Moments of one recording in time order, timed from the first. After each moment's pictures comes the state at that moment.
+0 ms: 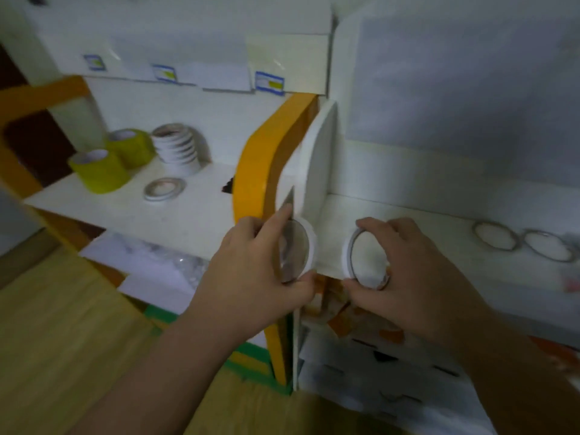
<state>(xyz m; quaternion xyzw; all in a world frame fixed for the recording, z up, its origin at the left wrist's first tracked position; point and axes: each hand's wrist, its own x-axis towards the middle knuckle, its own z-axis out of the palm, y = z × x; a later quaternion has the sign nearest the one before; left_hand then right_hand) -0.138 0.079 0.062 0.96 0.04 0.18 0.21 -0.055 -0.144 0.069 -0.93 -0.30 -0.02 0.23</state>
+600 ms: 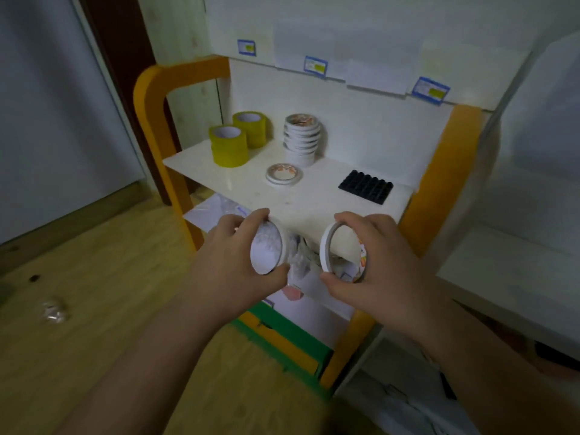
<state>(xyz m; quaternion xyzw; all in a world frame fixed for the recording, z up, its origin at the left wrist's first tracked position) -0.266 0.284 0.039 0.93 0.21 0.19 0.21 -0.130 0.085 0.057 -0.84 -0.44 0.02 0.31</state>
